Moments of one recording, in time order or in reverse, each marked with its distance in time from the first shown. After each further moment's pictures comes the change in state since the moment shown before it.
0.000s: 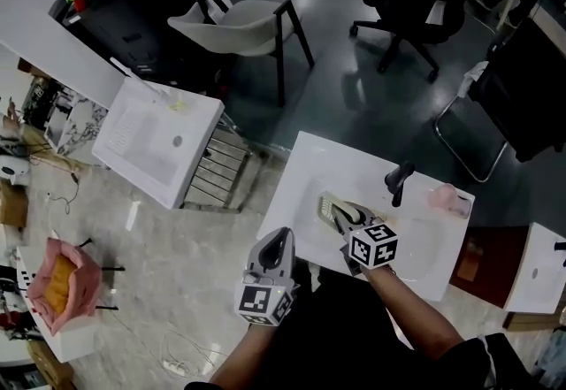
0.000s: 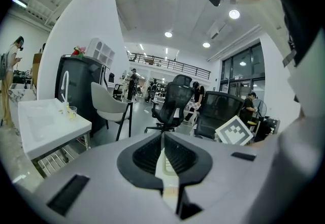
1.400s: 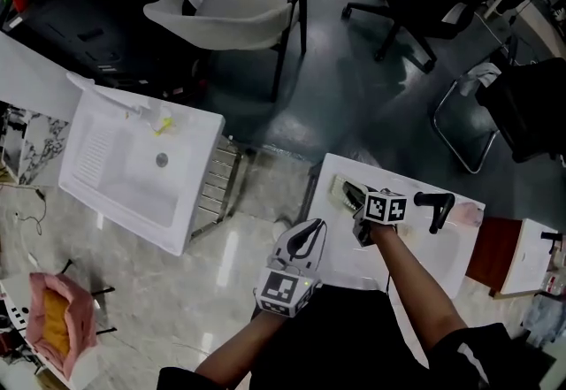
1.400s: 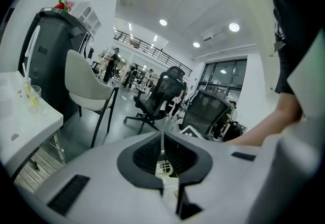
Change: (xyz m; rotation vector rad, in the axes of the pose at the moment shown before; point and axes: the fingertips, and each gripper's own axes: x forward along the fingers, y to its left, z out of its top) left arm 0.134 0.151 0.017 -0.078 0.144 -0.348; right arm 0.225 -0.091 0.012 0.341 0.188 -0.191
